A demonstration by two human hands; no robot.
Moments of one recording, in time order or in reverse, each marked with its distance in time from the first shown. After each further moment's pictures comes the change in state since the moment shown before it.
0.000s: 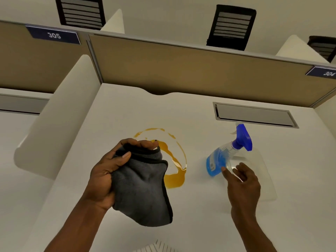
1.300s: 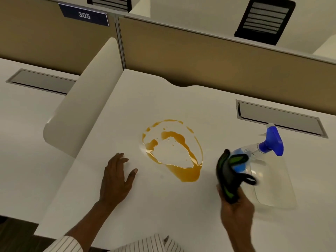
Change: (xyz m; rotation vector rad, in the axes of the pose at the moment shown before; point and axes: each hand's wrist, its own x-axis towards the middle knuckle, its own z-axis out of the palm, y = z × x) left_hand -0.018 -0.108 -0.195 1.684 0.423 0.249; right_hand -0.051 0.059 0.027 -0.171 -0.120 -0.272
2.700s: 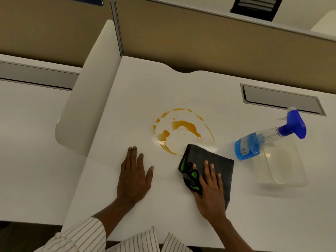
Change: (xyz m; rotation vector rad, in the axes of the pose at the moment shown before) left_hand -0.002 -0.023 0.005 0.220 -0.181 0.108; right_hand -0.045 0.061 0.111 -0.896 -0.448 -0.432
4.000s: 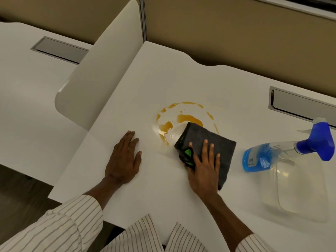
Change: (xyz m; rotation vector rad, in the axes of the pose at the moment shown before) left_hand 0.001 0.002 0.008 -0.009 0.068 -0.057; right_hand 0.086 0.021 -0.012 -0.023 0.024 -0.185
